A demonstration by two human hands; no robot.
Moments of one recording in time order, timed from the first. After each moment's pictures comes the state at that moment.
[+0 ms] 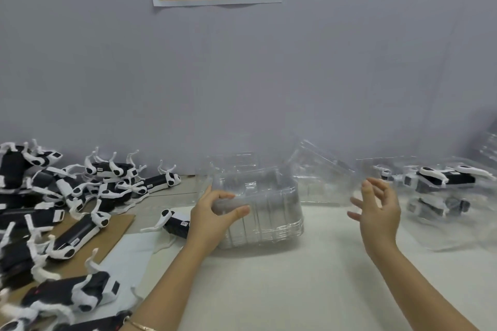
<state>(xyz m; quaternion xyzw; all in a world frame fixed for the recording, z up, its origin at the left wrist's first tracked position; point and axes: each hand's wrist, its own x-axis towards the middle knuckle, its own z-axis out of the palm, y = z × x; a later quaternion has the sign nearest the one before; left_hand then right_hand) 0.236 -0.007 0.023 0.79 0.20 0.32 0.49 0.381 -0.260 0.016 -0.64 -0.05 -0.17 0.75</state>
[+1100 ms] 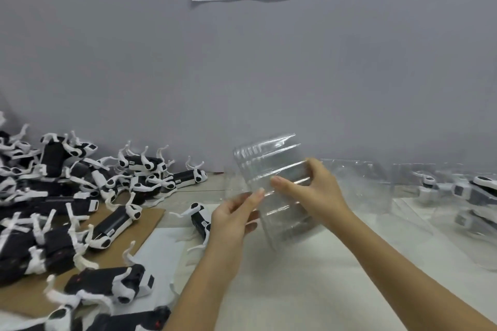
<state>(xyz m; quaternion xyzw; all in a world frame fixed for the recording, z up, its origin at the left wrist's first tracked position) 0.197 -0.023 0.051 0.54 0.21 0.28 0.77 0.314 -0.137 0.084 -0.73 -0.32 0.01 0.60</state>
